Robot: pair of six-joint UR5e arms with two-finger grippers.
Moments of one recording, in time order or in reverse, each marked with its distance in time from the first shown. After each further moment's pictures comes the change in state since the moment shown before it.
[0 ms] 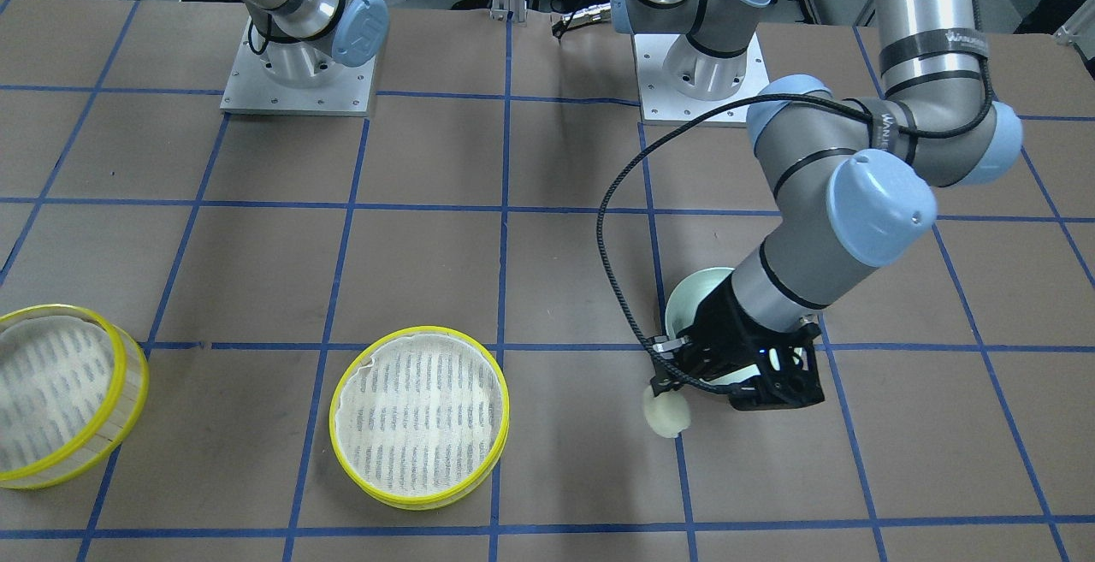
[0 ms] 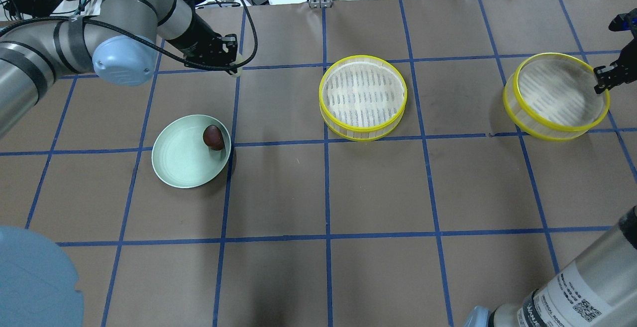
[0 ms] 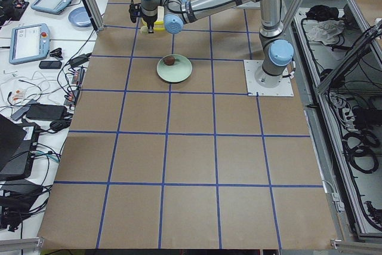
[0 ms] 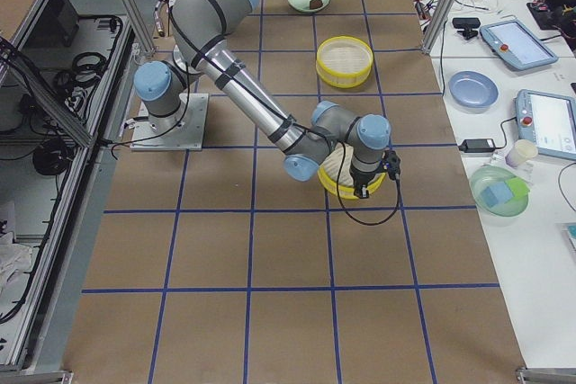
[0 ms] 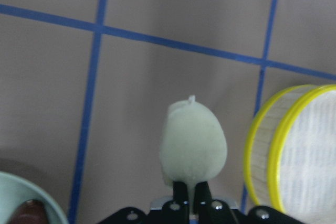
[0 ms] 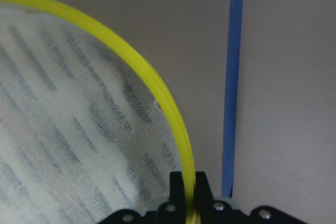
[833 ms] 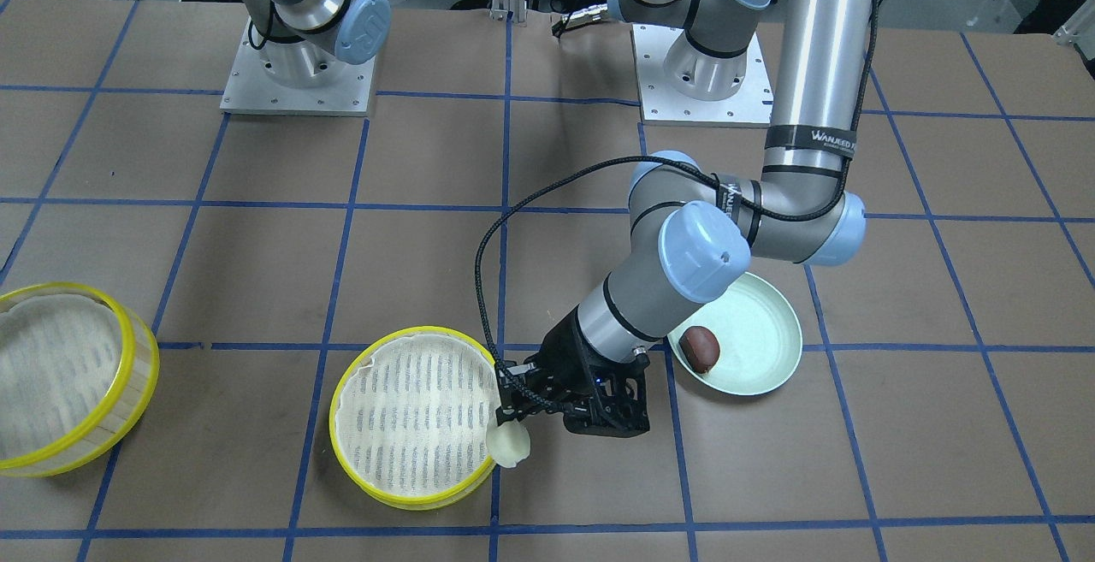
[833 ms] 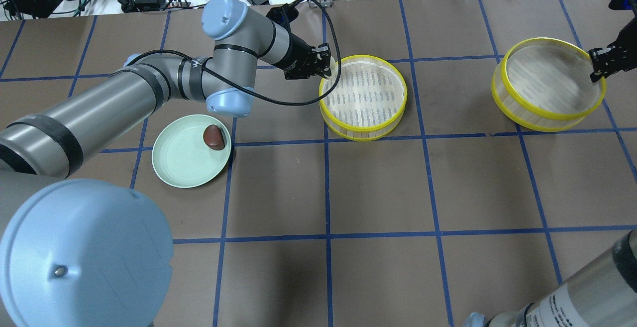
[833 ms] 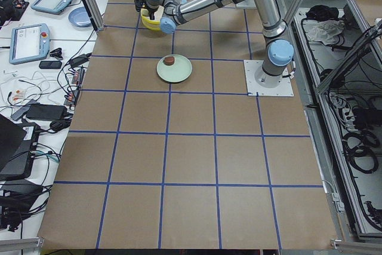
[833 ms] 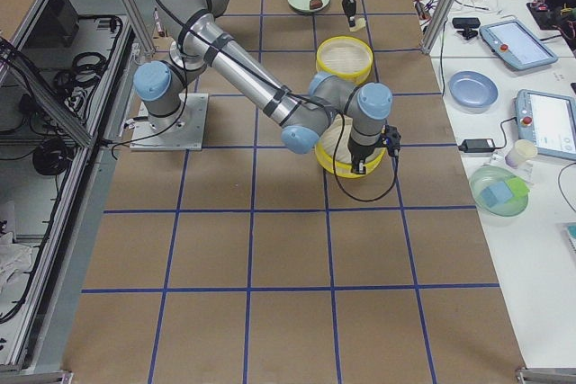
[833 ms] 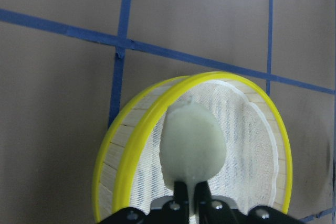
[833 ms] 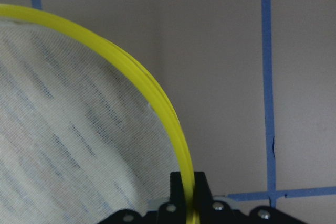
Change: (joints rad) left arm -0.200 -0.211 -0.003 0.382 -0.154 -0.229; right arm 0.083 -0.148 0.027 0.150 -0.003 0.187
